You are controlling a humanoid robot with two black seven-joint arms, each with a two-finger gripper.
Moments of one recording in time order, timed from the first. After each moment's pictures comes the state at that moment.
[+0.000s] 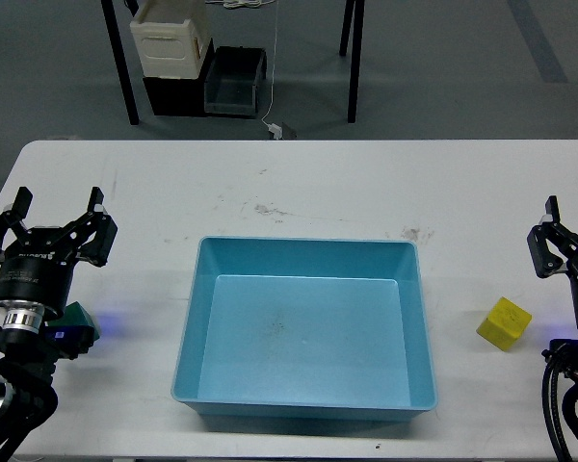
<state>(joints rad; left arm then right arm) 0.09 0.41 -1.13 -1.61 -0.60 -0.42 -0.39 -0.16 0.00 1.56 1.59 0.13 0.23 0.11</state>
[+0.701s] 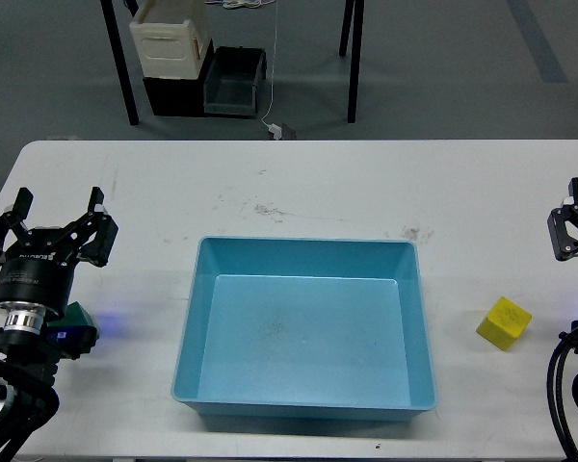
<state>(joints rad) 0.09 0.42 -1.13 -1.61 -0.60 -0.42 -0.39 0.01 -0.07 1.68 1.53 -0.27 0.26 0.13</state>
